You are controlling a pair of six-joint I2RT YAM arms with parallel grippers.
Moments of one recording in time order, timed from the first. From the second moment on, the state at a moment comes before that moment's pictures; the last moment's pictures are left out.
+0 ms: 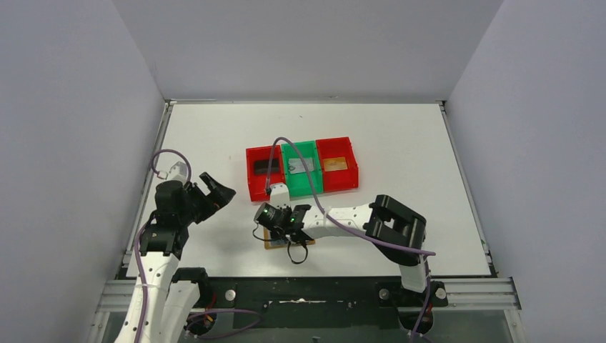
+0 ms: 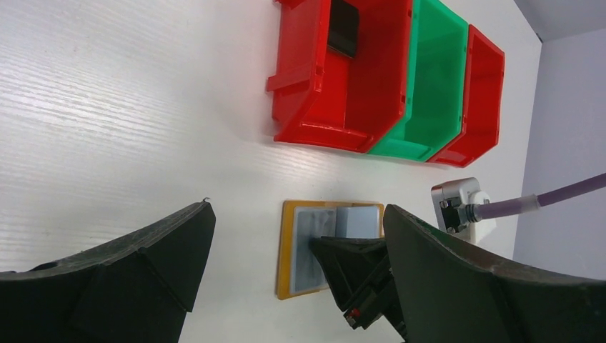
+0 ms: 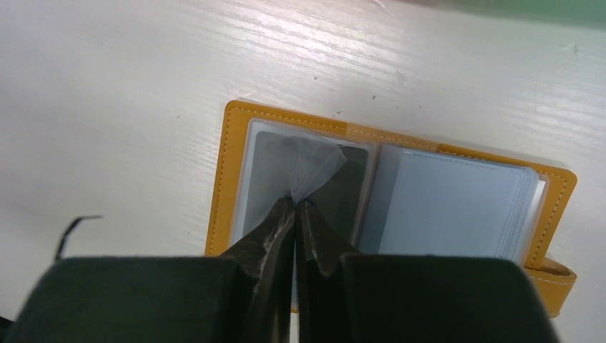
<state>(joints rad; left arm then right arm) -0.02 0.63 0.58 -0.53 0.21 -0.70 1.21 1.94 1.27 -0.39 0.43 0.82</state>
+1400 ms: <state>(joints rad) -0.60 0.90 0.38 -0.11 0.23 -1.01 0.97 1.69 0.65 0.44 -0.08 1.04</state>
